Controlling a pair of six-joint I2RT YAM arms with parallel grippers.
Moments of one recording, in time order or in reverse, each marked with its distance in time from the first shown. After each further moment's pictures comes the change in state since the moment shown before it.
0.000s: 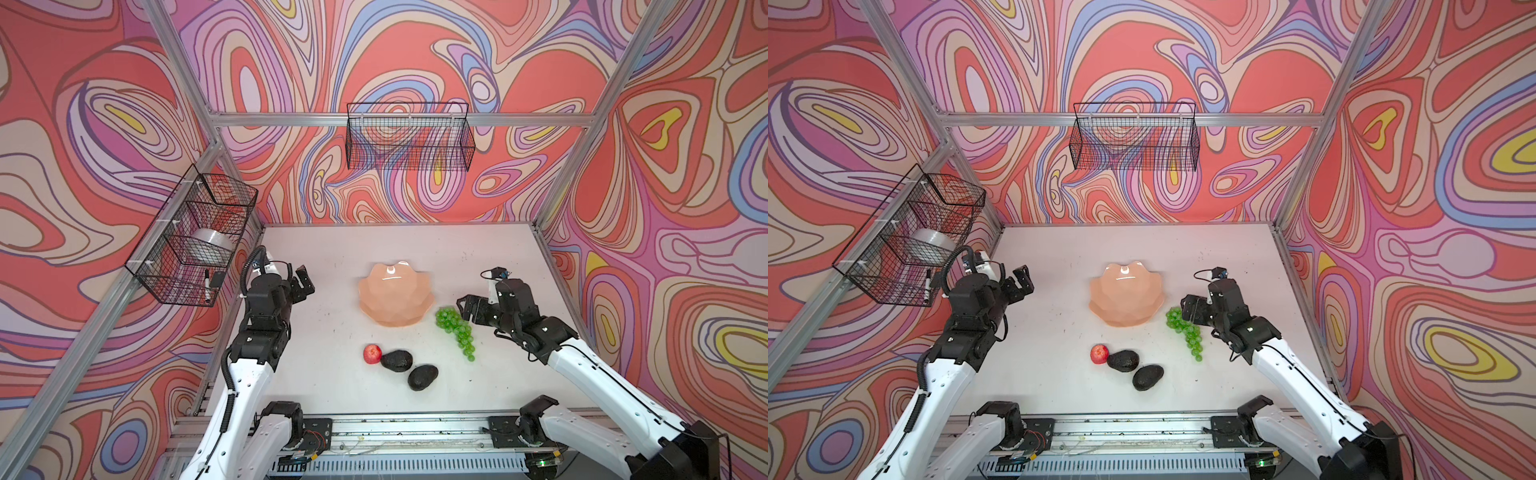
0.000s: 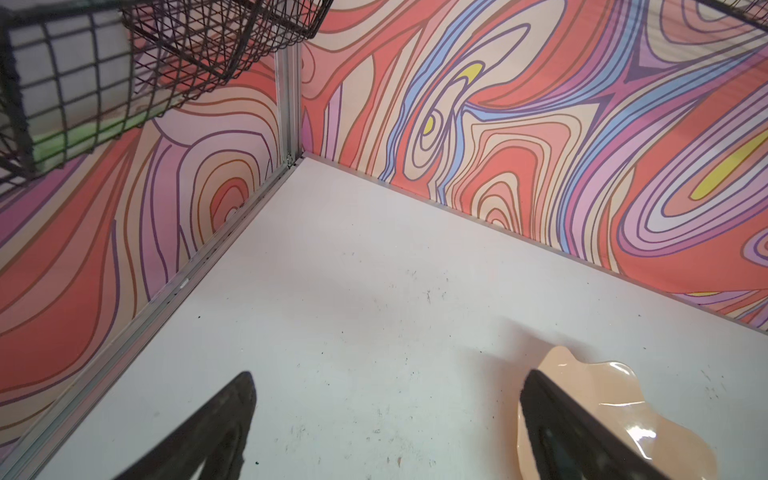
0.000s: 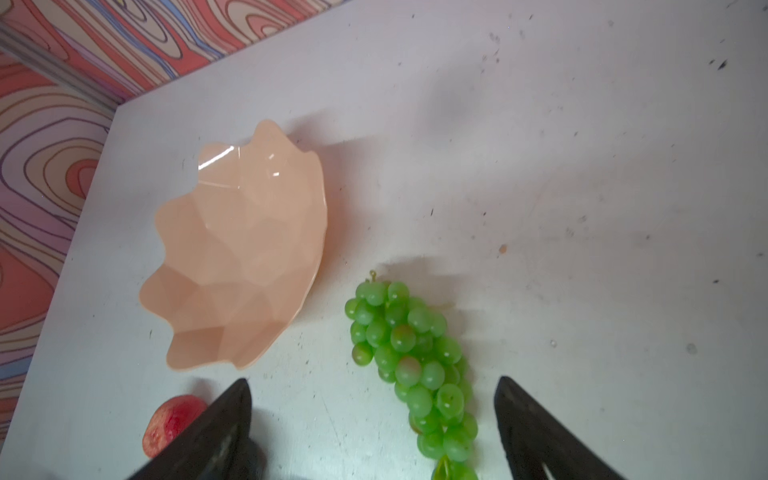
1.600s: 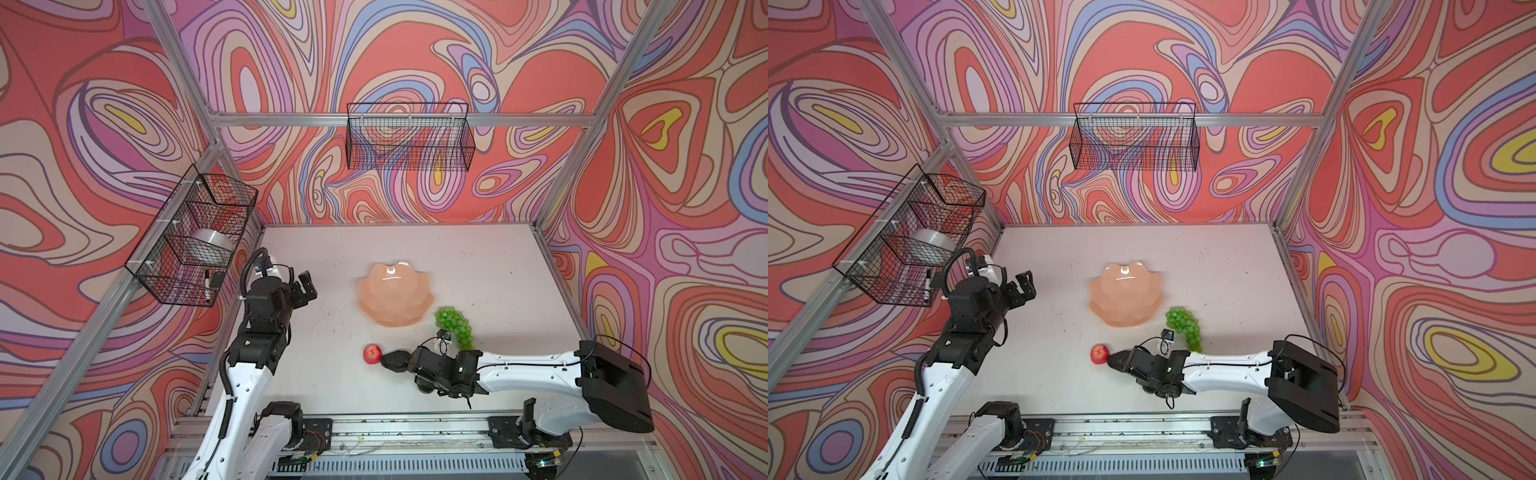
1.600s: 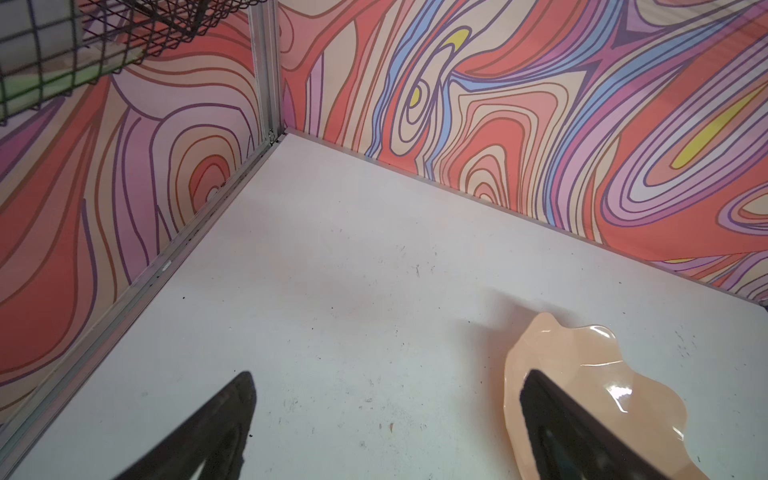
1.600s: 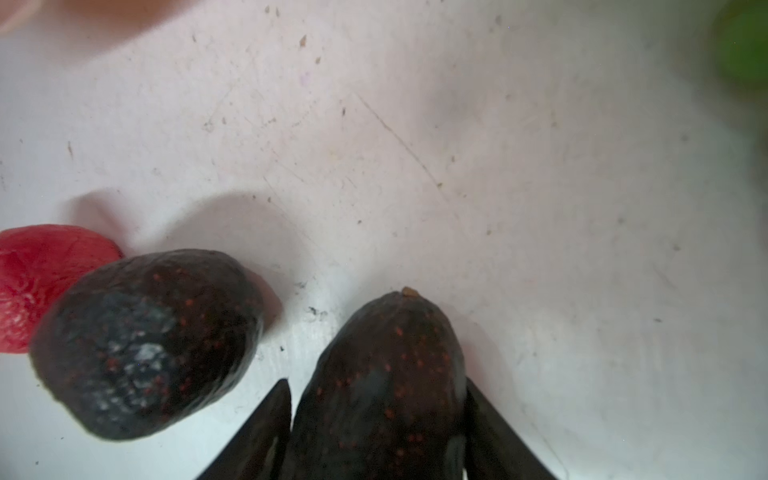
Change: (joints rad) left arm 0.001 -0.026 0.000 -0.063 0.056 -0.001; right arm 0.723 0.456 -0.015 -0.019 0.274 0.805
